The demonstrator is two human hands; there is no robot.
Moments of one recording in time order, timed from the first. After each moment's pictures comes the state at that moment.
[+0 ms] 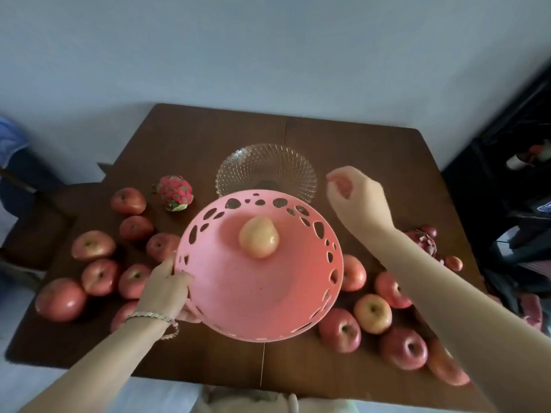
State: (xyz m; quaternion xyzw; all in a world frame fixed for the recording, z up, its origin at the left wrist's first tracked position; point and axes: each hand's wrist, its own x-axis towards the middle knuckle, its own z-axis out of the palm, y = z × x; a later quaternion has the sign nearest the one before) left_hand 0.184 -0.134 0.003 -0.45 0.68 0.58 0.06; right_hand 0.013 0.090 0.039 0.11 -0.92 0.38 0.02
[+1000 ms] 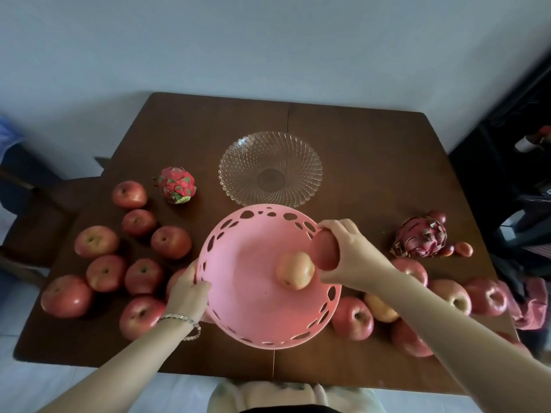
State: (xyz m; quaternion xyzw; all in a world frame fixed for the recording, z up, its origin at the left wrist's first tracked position) left_hand 0.189 -0.133 -0.053 -0.39 0.76 0.51 0.07; right_hand 0.067 0.107 -0.023 0.20 -0.92 0.26 -0.21
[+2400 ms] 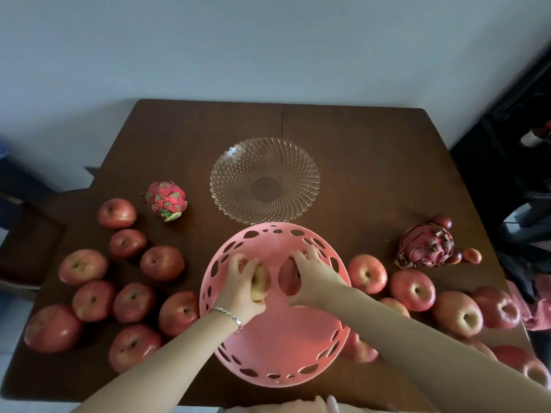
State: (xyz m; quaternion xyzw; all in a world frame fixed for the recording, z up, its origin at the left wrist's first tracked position) left_hand 0.124 -0.101 -0.119 -0.13 0.92 0.34 0.14; right_hand 0.056 0.057 -0.074 0.20 -0.92 0.16 -0.30
